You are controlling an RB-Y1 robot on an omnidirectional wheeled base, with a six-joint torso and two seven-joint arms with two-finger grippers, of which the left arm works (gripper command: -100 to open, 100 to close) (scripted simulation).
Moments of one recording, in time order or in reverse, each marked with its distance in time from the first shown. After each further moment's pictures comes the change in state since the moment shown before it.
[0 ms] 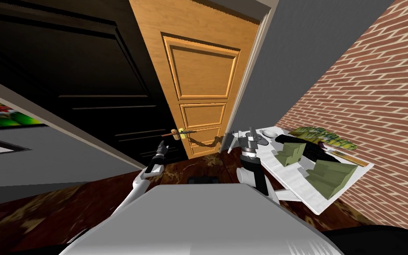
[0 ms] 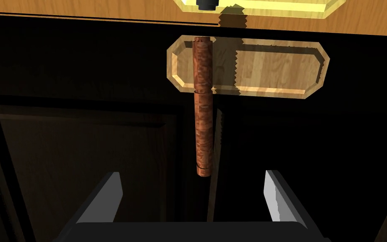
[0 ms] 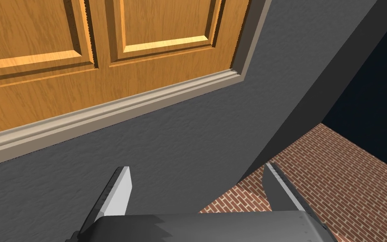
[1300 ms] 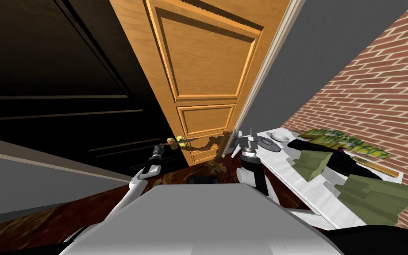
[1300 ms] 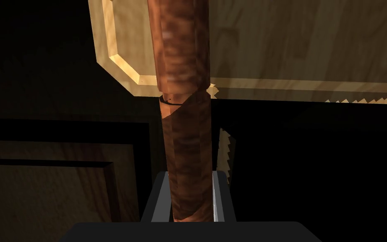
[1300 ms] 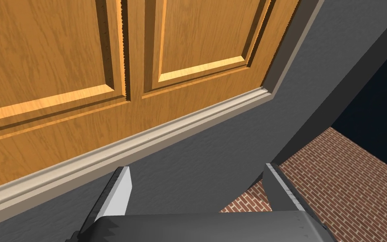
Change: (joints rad) arm -0.023 0.023 0.045 0.084 0.007 -0.012 0.008
